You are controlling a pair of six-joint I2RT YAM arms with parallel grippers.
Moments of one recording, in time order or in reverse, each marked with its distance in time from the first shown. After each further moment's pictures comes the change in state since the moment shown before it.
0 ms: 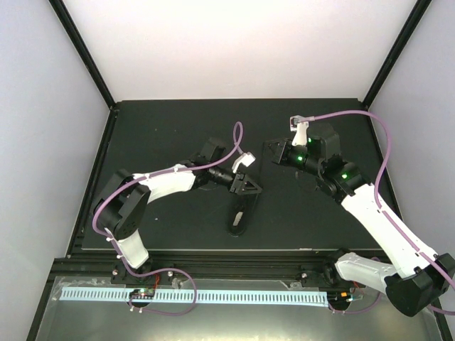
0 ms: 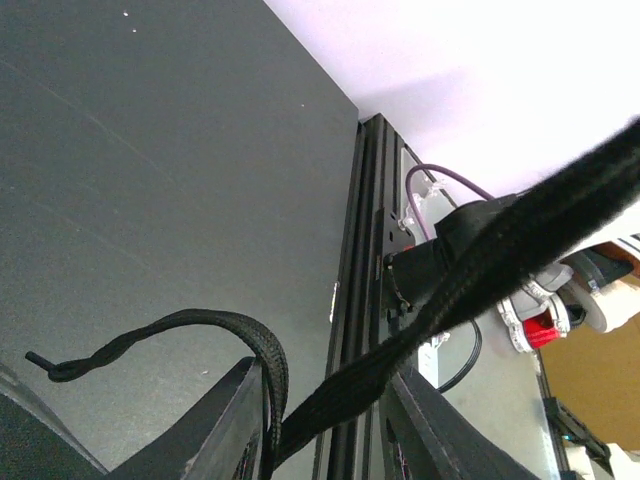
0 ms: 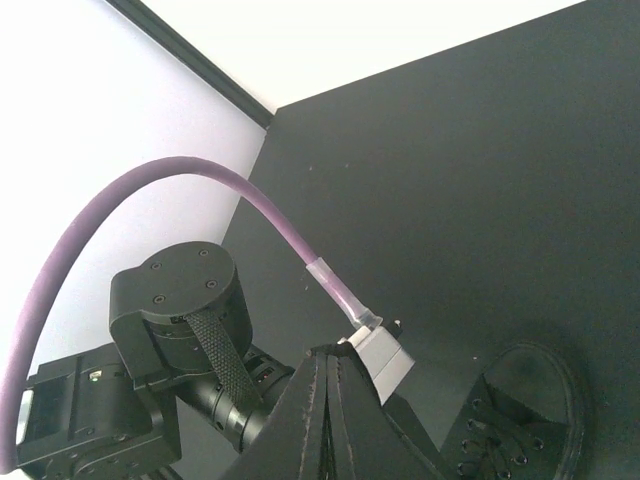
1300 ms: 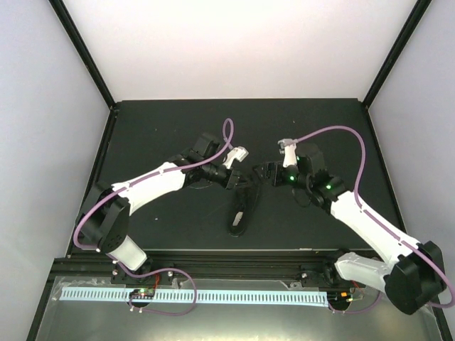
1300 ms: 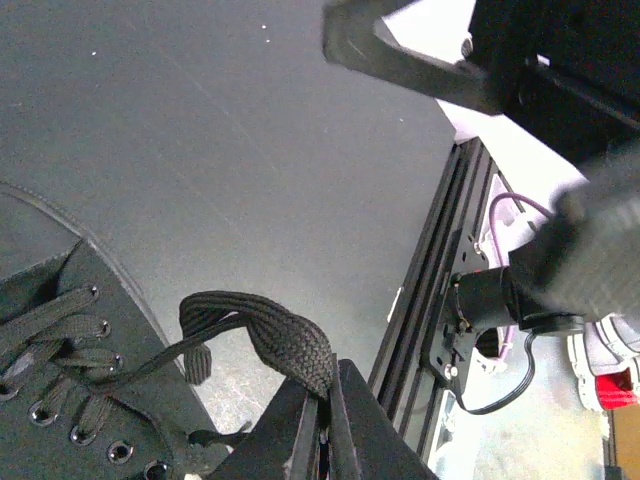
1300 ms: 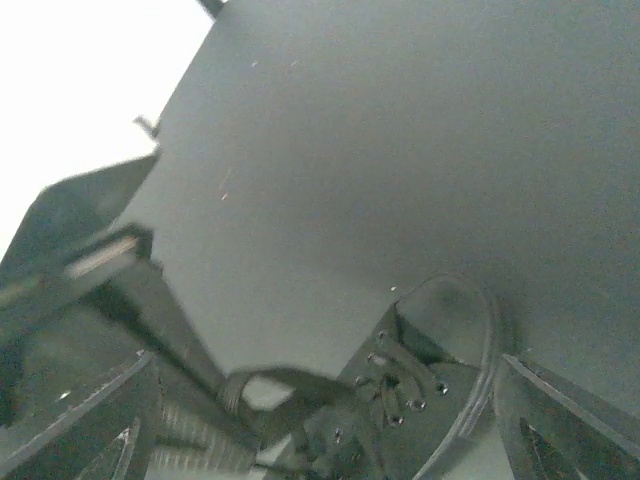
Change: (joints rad) left arm 0.007 -0.148 0.047 -0.284 -0.253 -0.011; right arm 0.000 0.047 -0.261 0.138 -0.011 -0.180
